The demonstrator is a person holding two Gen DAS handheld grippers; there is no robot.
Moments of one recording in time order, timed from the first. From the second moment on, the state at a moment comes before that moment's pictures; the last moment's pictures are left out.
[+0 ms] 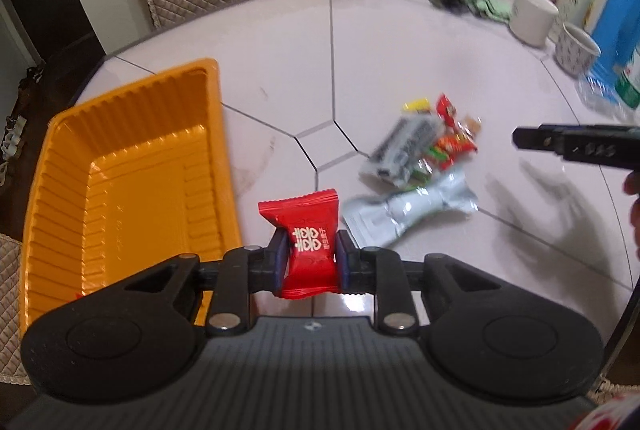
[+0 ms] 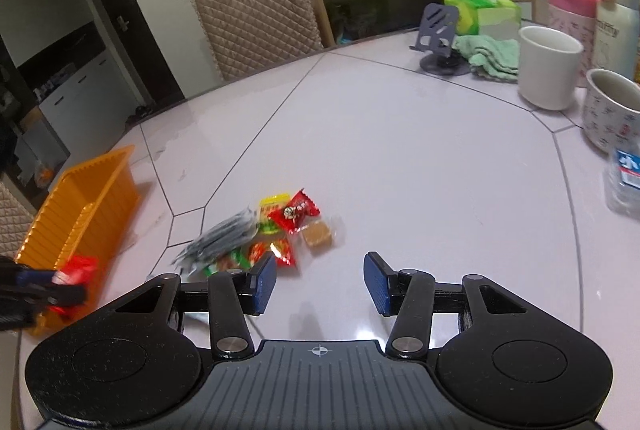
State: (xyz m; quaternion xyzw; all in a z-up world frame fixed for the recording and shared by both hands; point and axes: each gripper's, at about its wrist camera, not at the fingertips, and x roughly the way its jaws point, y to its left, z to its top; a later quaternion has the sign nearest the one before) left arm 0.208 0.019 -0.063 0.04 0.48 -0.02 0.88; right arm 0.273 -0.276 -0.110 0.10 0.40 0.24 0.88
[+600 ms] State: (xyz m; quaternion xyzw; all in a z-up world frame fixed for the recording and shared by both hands) left arm 0.230 0.040 -0.058 0.02 0.47 -0.01 0.88; right arm 0.321 -0.246 -0.145 0.06 0.41 0.23 0.88
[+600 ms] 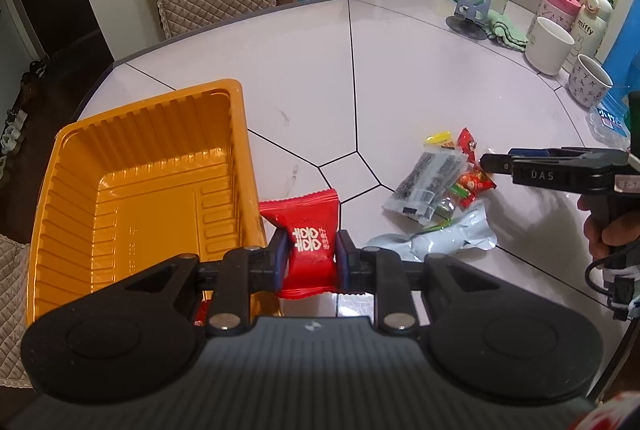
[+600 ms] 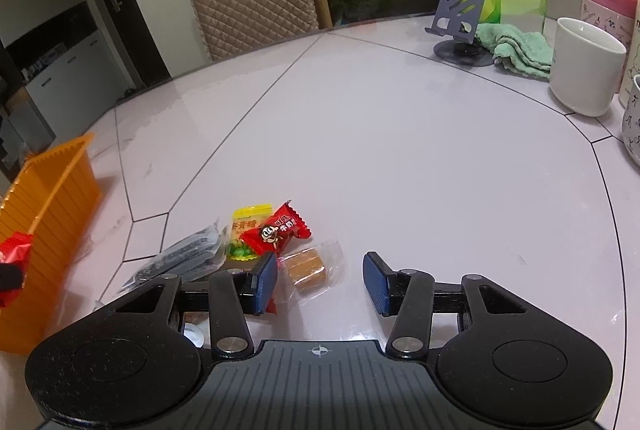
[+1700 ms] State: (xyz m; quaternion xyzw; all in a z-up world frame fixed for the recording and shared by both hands) left arm 0.217 0.027 -0.046 0.02 0.45 -0.02 0.89; right arm 0.290 -0.243 -0.121 0.00 0.38 0.22 0.90
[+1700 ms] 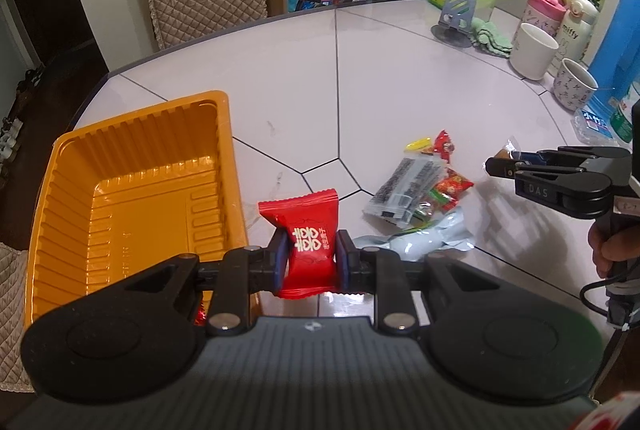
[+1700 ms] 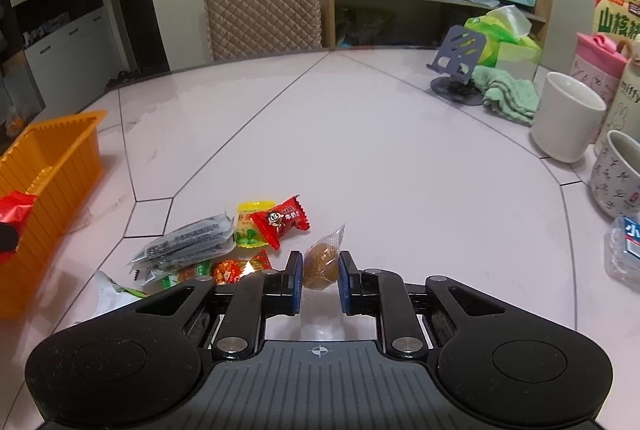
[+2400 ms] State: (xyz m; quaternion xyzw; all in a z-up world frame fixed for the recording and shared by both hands) left arm 0.132 0.013 -0.027 0.00 0.45 -0.03 0.89; right arm 0.179 -0.262 -0.069 0.03 0.38 0.28 0.88
